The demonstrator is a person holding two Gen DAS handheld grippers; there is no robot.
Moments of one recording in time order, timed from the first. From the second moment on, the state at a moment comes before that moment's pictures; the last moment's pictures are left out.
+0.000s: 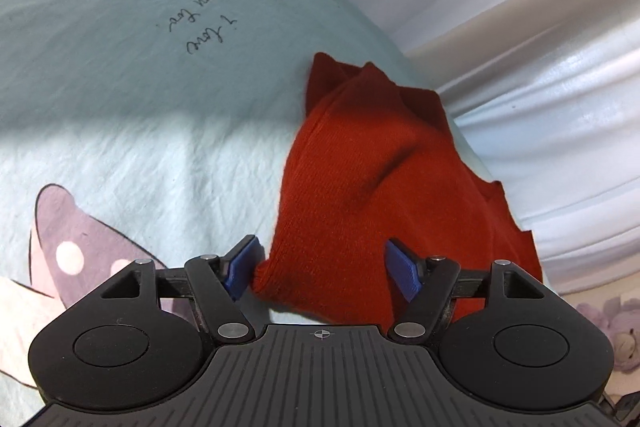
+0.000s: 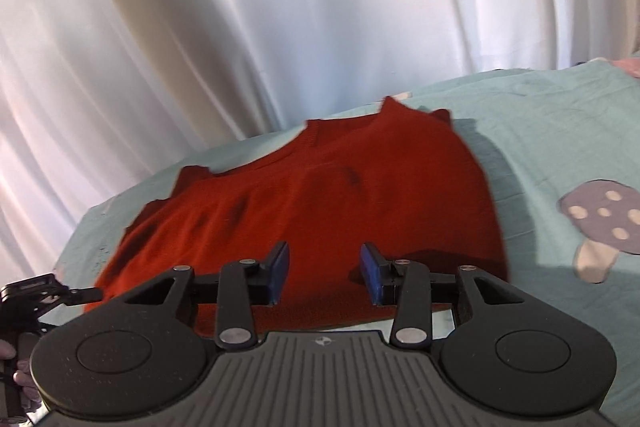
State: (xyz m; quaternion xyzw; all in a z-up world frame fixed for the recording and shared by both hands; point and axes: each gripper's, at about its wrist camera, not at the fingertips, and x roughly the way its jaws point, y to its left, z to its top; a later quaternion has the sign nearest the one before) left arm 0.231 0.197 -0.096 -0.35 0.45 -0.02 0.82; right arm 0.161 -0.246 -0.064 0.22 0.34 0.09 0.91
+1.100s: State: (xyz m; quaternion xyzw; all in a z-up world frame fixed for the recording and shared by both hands) left arm 0.238 0.078 -0.033 -0.21 0.34 -0.22 0.89; right arm 0.178 -0.159 -0.056 0.16 0.34 0.18 0.91
